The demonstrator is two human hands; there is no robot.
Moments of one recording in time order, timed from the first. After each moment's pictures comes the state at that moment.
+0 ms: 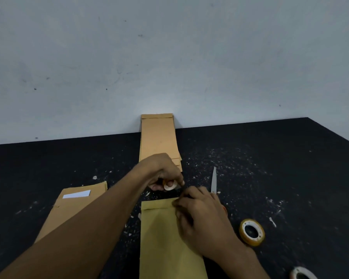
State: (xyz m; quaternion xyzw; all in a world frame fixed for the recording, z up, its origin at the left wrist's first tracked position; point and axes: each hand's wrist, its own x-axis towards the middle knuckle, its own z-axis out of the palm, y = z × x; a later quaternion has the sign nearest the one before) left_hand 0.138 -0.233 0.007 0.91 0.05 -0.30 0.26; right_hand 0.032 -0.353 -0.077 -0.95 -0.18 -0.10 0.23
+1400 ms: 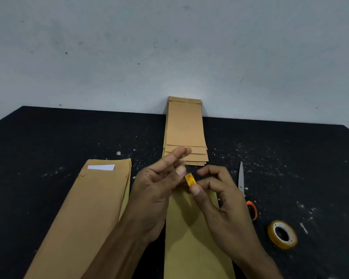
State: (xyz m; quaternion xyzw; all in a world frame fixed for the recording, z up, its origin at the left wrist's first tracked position) left_hand 0.025 -0.171 -0.036 0.54 -0.05 0.01 0.84; right_hand 0.017 -0.320 -0.051 -0.79 -0.16 -0.11 0.58
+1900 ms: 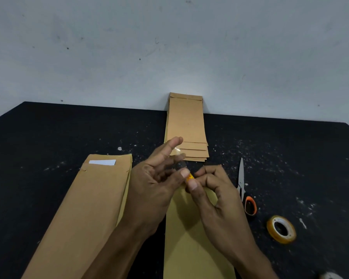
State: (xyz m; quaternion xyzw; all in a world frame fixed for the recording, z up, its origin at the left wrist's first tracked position) left_hand 0.016 -0.170 -0.033 0.68 -0.08 0.13 0.72; right_hand 0.007 -0.309 -0.046 -0.79 -0.16 -0.12 0.59
